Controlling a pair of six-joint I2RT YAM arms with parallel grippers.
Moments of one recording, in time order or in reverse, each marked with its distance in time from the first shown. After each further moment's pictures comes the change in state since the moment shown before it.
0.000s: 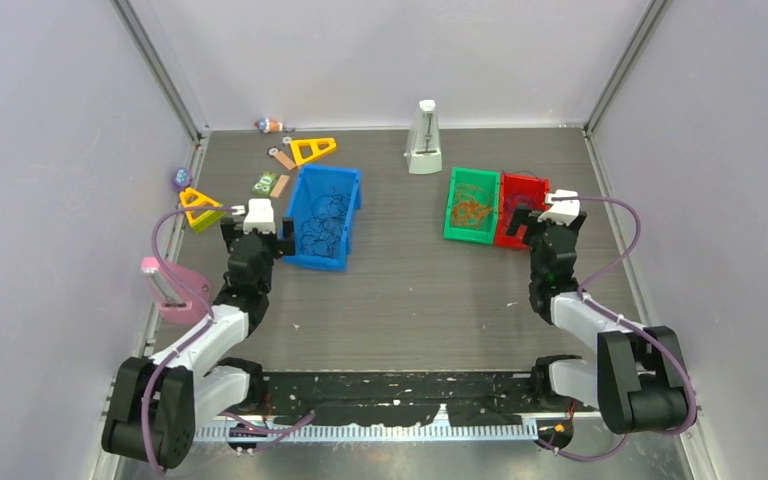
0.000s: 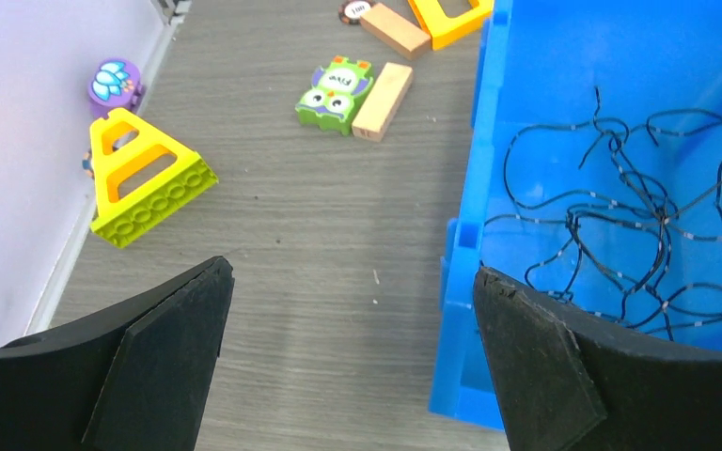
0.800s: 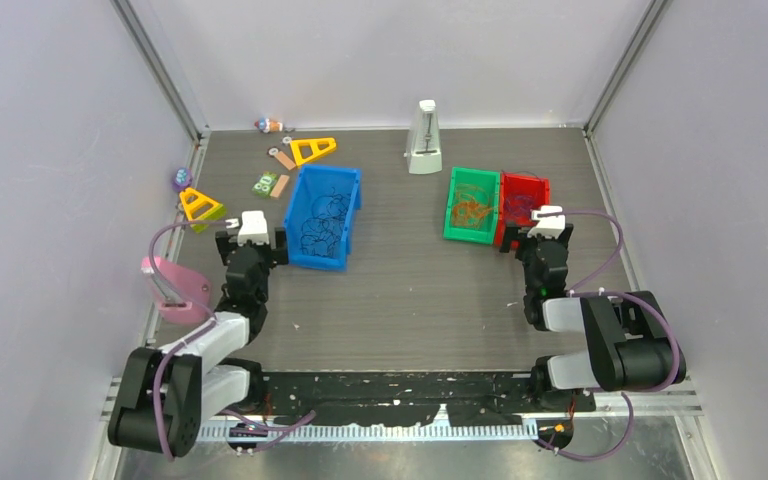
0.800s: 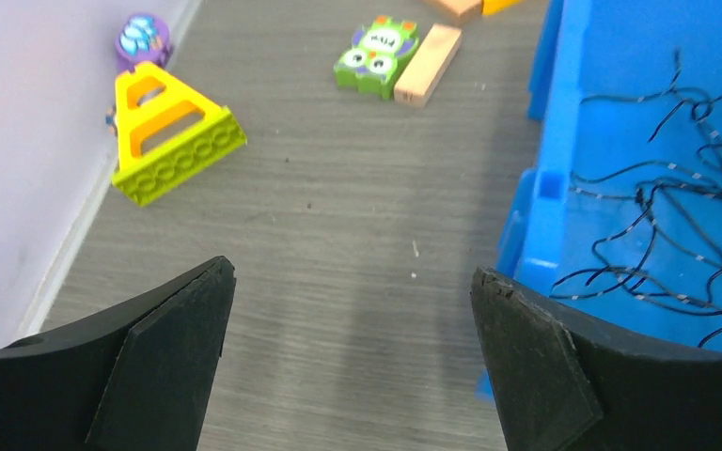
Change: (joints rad) left arm 0.065 0.019 -0.115 0.183 0.003 0.007; right arm -0.003 0.188 -0.119 0.272 -0.072 -0.072
